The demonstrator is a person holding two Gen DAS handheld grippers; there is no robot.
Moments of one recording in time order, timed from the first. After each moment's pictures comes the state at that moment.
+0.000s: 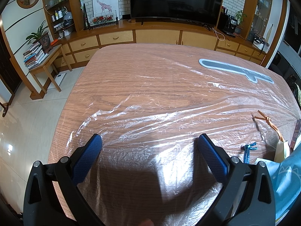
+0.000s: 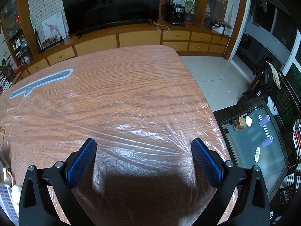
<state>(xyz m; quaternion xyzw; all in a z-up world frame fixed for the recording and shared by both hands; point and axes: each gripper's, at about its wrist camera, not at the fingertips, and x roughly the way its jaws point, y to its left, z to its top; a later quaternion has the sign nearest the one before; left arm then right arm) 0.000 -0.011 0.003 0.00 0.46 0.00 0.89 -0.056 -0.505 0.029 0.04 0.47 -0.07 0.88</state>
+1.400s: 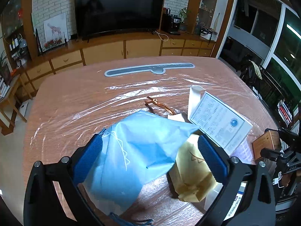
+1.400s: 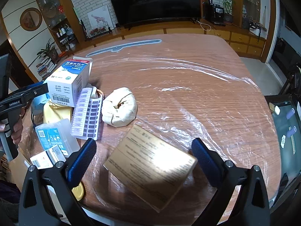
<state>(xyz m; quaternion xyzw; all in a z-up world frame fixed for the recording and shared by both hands) -0.080 -0.090 0.058 0.03 0.42 -0.19 0.89 -0.198 -0.405 0.054 0.06 0.47 0.10 0.88</state>
